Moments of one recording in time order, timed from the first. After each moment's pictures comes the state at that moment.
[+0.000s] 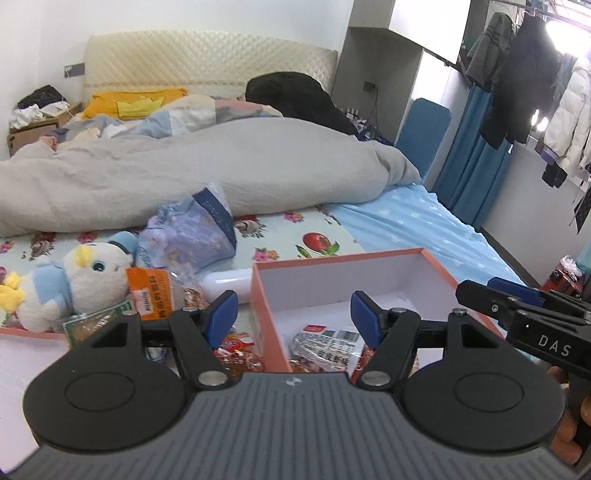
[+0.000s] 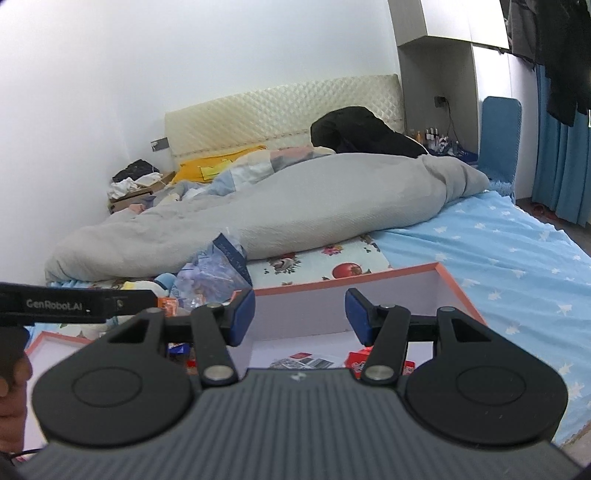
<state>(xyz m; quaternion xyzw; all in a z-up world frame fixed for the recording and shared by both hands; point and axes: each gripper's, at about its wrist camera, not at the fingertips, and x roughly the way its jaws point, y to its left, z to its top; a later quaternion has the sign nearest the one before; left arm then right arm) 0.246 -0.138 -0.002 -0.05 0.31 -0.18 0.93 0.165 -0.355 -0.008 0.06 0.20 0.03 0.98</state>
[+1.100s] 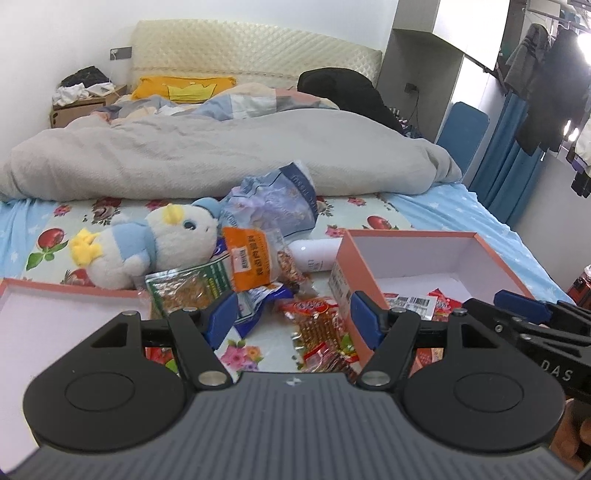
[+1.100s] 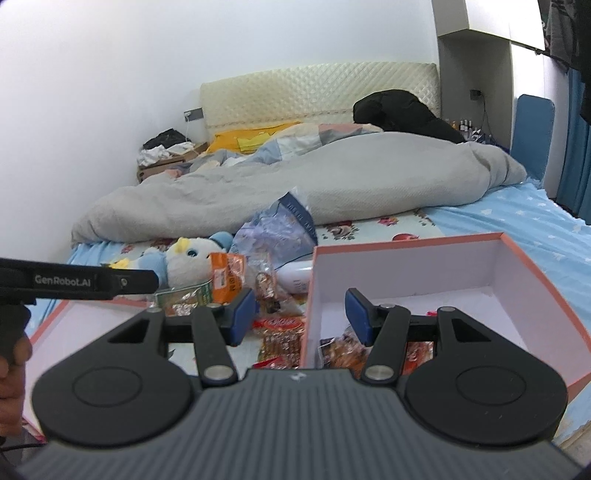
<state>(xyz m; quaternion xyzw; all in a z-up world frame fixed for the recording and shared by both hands) 0.207 -0.024 -0.037 -0.06 0.32 -0.12 0.94 0.143 -0.251 -0.039 0.03 0.24 0.07 0.97</state>
